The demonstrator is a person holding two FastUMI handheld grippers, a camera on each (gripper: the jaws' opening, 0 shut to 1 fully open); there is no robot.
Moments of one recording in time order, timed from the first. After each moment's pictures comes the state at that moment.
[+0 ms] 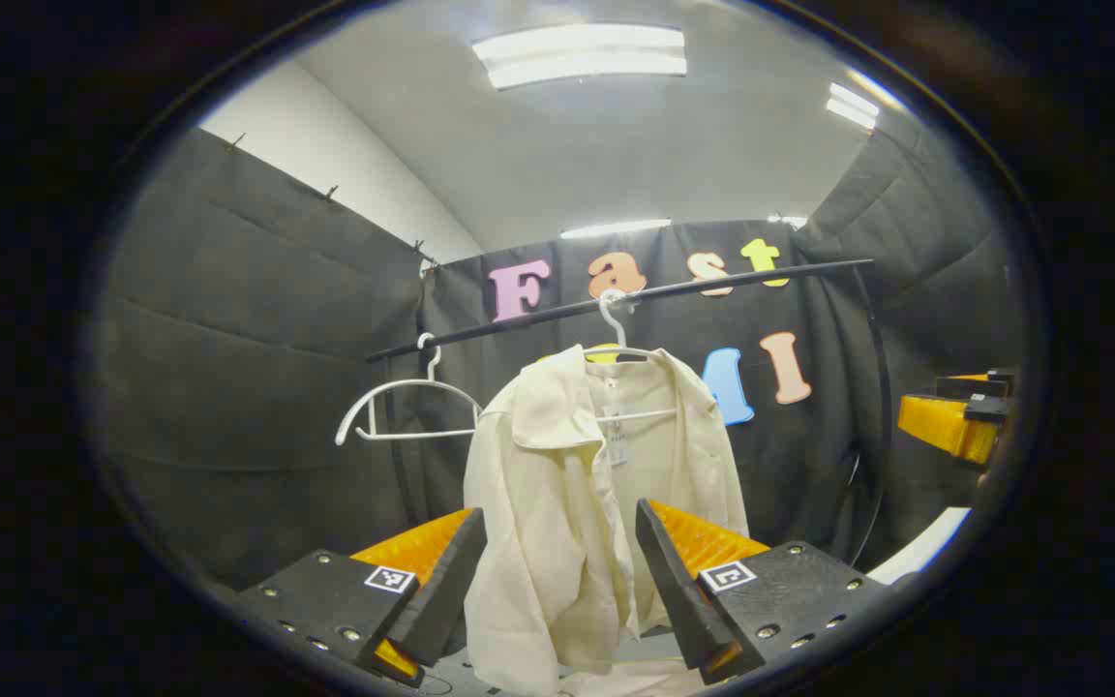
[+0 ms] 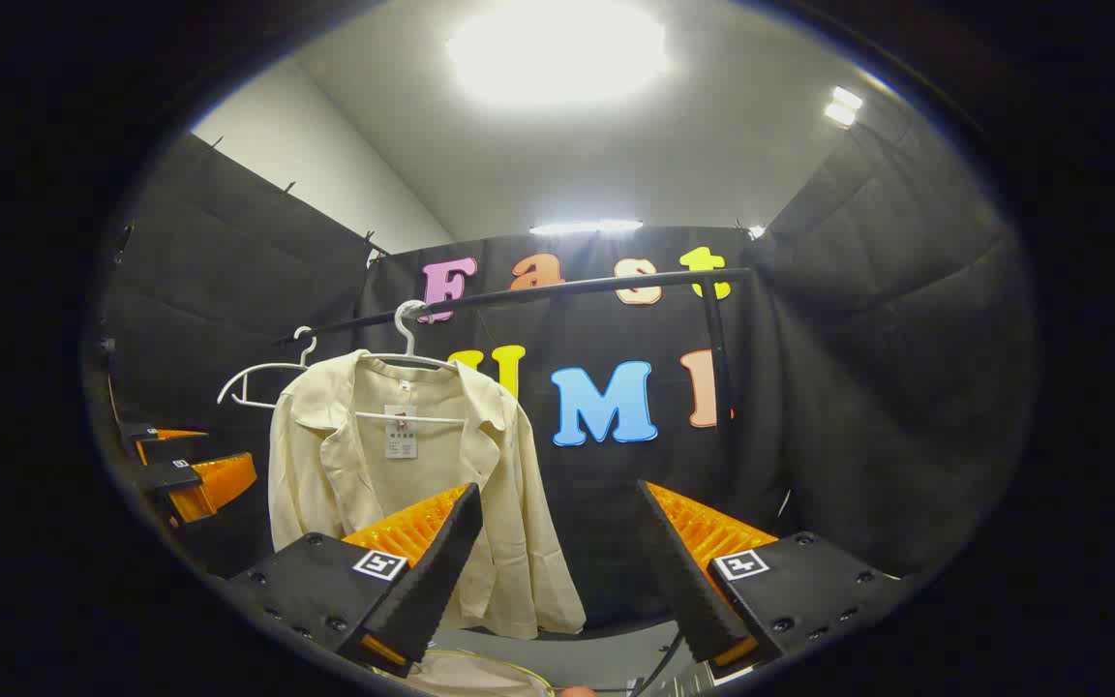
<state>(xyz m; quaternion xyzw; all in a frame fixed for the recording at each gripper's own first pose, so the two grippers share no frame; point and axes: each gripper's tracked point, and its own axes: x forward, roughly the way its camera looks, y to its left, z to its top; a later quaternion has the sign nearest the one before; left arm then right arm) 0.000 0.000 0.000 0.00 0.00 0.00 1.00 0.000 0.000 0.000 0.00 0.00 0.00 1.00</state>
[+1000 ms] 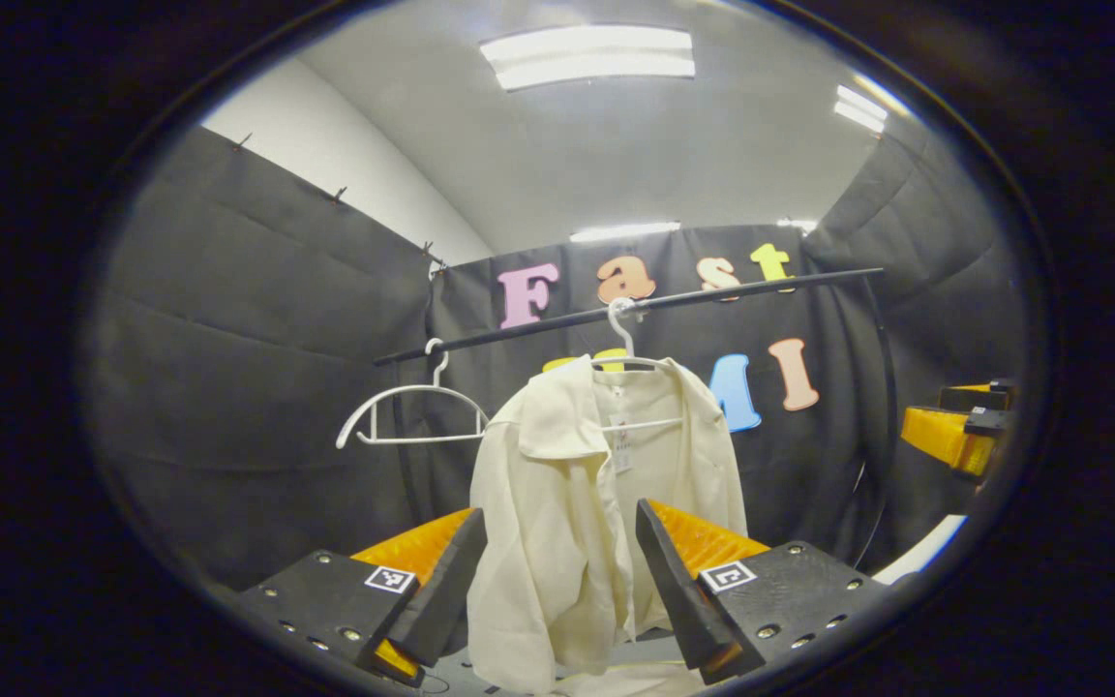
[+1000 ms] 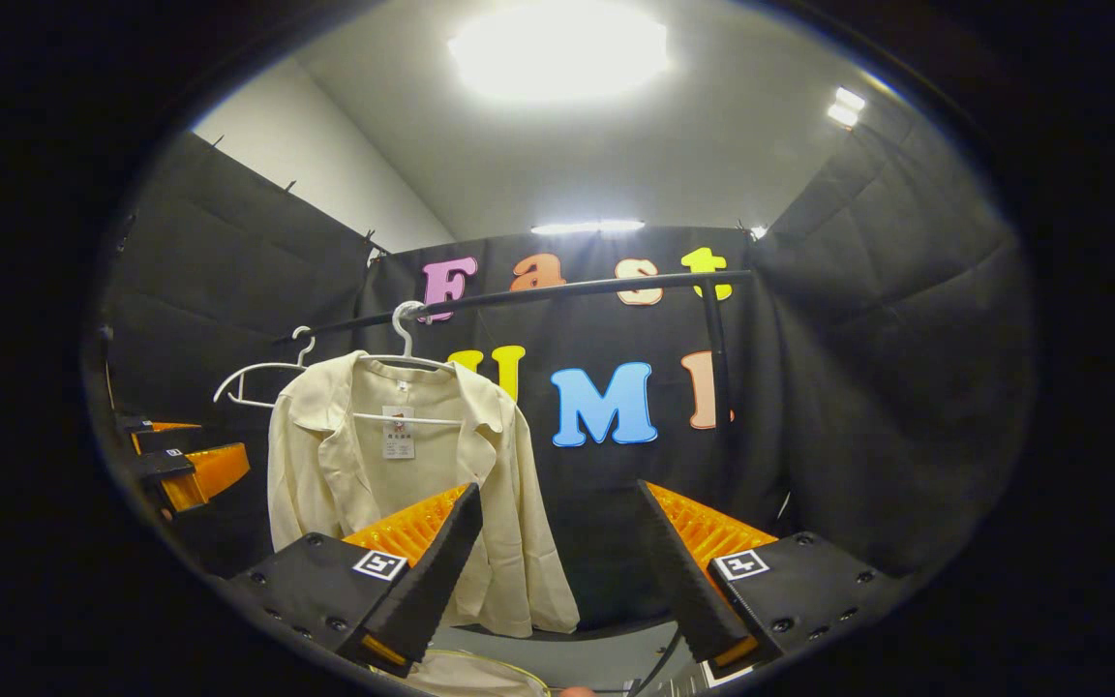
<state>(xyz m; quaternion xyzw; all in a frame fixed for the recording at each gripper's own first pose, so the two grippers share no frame) 0.009 -0.002 0.002 -0.01 0.00 0.01 1.00 0.004 -0.003 0.001 0.00 0.00 0.00 1.00</state>
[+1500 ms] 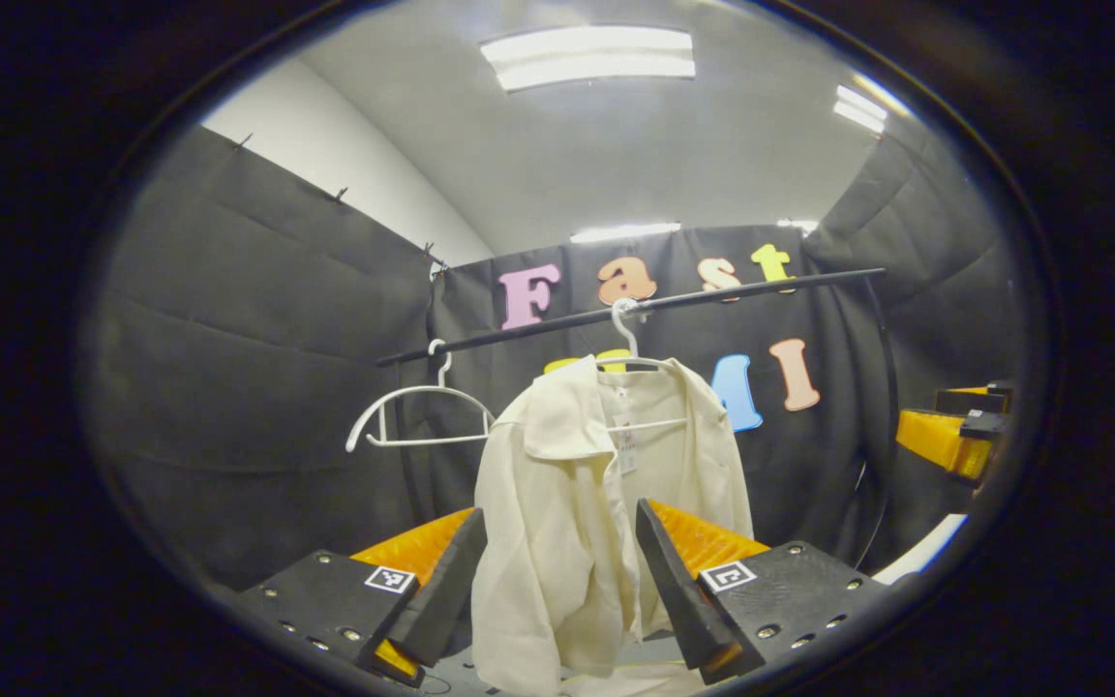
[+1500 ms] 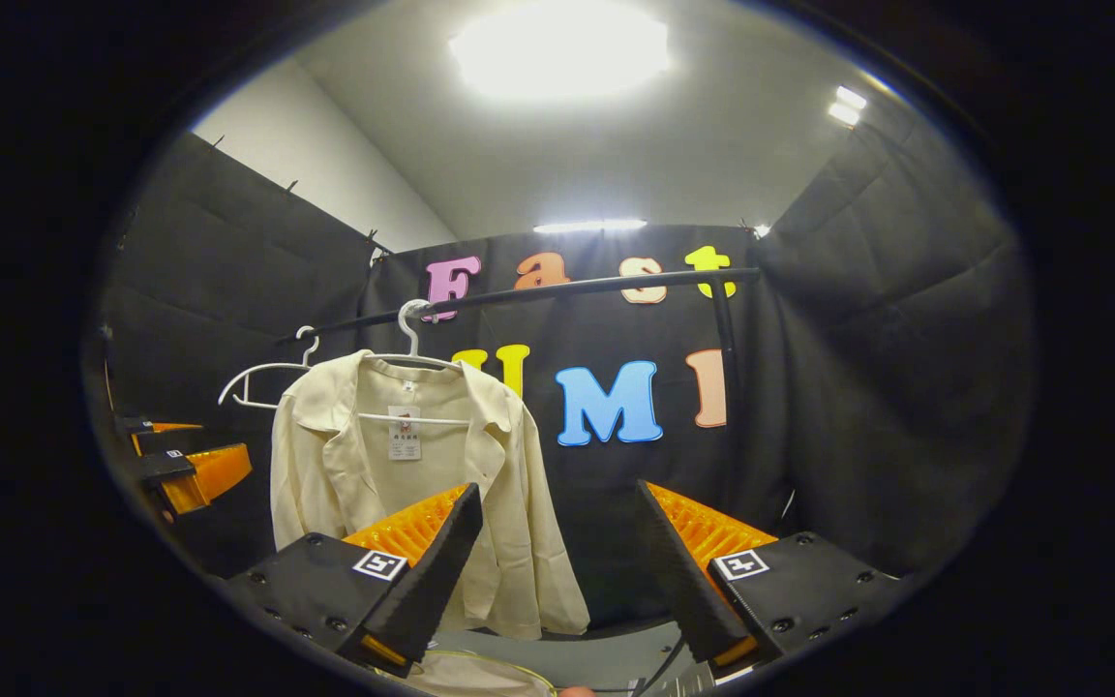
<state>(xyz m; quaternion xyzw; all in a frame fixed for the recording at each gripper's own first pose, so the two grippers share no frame) 0.005 0.007 0.002 -0.01 0.00 0.01 1.00 0.006 0.012 0.002 0.00 0.00 0.01 1.00</state>
